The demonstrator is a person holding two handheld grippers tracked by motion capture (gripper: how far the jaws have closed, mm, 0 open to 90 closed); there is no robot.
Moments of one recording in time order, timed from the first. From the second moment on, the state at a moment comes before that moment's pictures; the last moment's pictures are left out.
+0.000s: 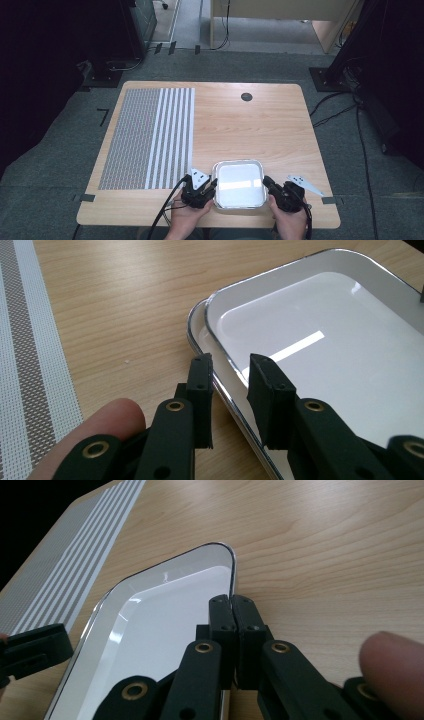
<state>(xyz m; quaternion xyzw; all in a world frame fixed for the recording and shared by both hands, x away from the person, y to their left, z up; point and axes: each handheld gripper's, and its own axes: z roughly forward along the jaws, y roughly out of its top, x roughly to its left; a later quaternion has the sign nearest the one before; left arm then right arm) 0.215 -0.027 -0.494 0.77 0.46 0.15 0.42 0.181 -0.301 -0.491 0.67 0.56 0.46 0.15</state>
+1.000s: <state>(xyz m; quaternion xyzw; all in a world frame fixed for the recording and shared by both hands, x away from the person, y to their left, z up) 0.214 -0.048 -0.499 0.78 0.45 0.11 0.41 0.185 -0.295 -0.499 0.70 0.56 0.42 0.17</state>
